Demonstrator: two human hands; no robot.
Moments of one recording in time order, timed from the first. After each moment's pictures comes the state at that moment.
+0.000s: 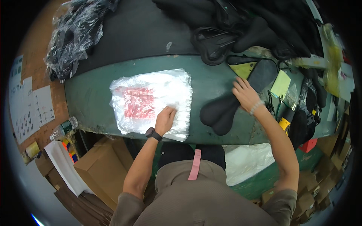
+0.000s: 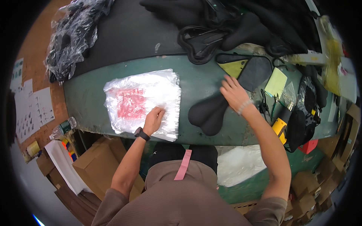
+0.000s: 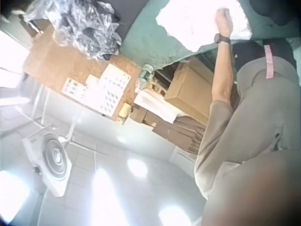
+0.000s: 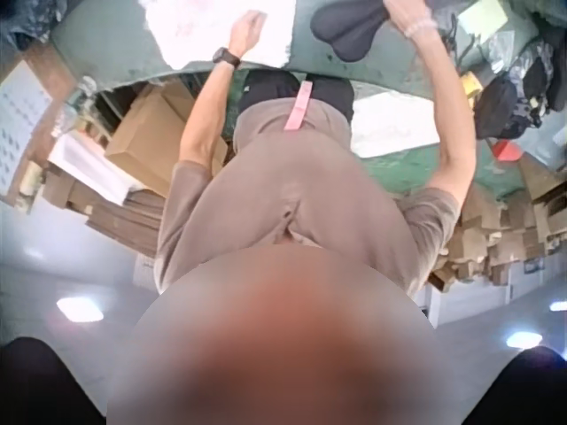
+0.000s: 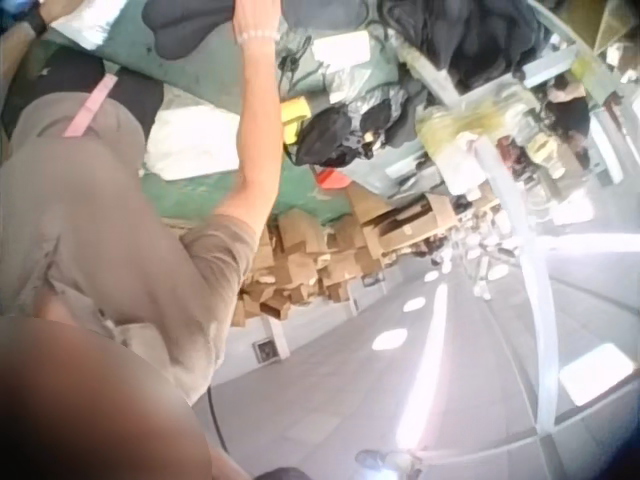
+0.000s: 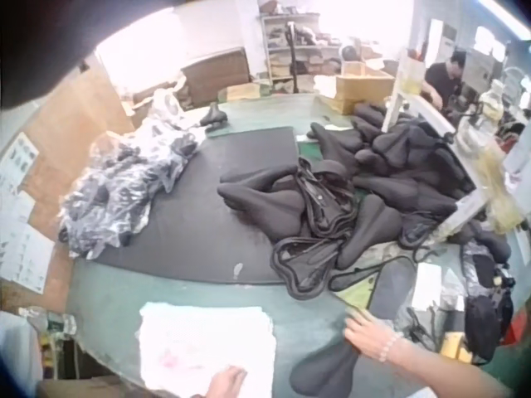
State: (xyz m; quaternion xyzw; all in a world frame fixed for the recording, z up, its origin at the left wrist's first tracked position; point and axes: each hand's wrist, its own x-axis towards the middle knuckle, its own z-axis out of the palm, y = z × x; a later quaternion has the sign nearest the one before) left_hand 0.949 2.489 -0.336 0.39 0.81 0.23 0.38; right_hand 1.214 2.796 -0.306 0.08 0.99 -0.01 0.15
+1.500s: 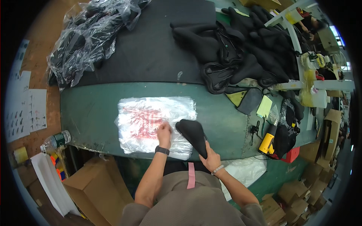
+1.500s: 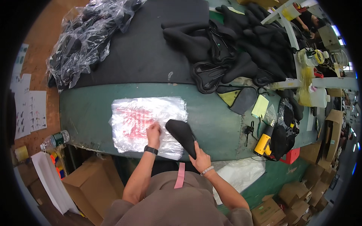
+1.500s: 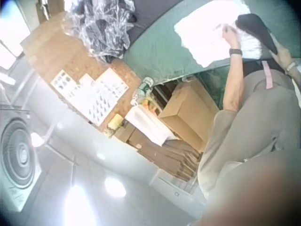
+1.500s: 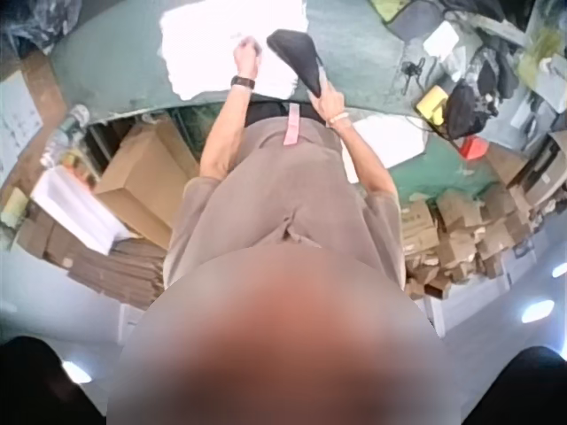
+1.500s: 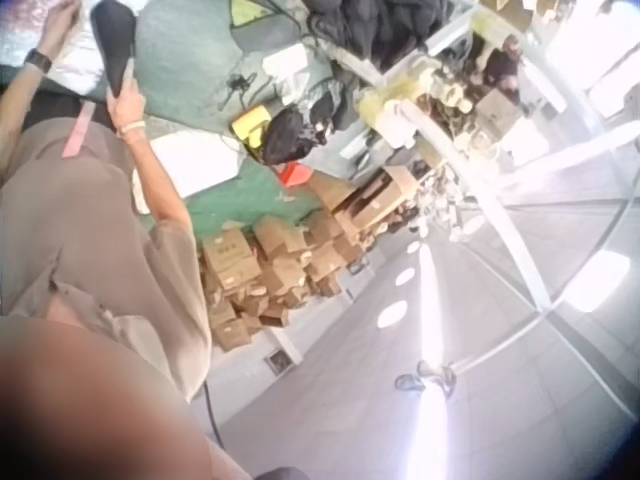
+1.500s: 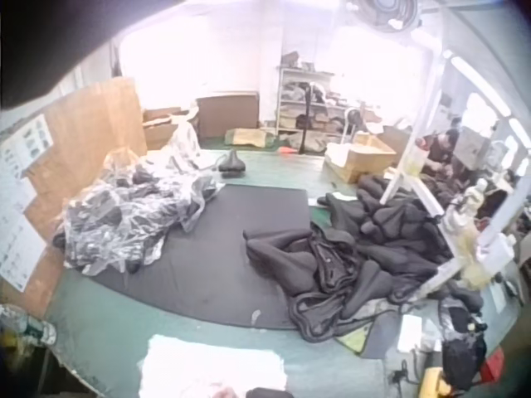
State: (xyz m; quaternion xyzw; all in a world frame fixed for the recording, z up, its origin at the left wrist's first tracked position) left_hand 0.916 2.481 -0.352 -0.11 0.69 0.58 0.42; right_hand 1.171 2.532 -0.271 0.43 0.84 -0.34 0.04
